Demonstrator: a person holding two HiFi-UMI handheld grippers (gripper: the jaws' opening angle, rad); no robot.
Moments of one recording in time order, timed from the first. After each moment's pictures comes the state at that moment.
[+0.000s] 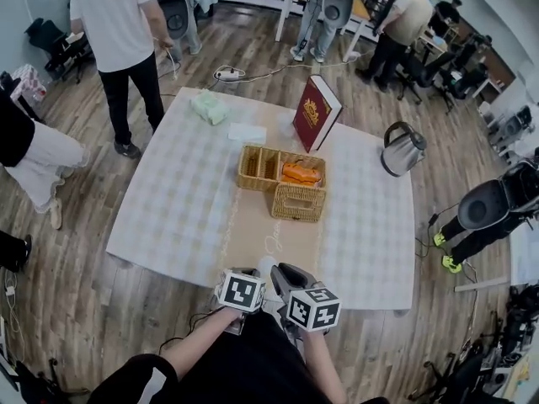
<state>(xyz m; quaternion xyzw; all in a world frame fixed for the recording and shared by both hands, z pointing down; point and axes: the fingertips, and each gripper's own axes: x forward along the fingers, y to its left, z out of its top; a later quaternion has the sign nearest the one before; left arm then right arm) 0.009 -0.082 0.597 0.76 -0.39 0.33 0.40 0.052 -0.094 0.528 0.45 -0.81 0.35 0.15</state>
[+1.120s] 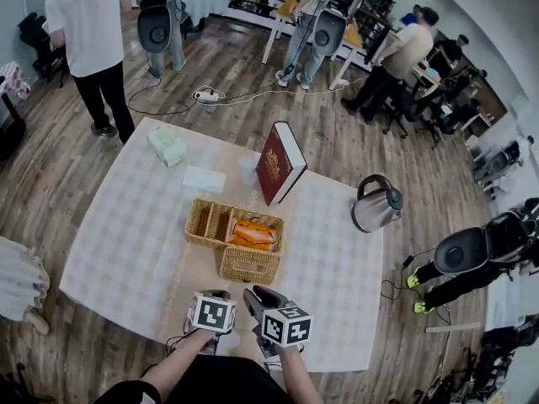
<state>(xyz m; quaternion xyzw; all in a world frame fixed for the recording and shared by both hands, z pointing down) 0.078 -0.226 0.609 0.72 -0.44 0.32 0.43 0.133 -0.242 0.554 0.40 -0.82 0.37 0.19</state>
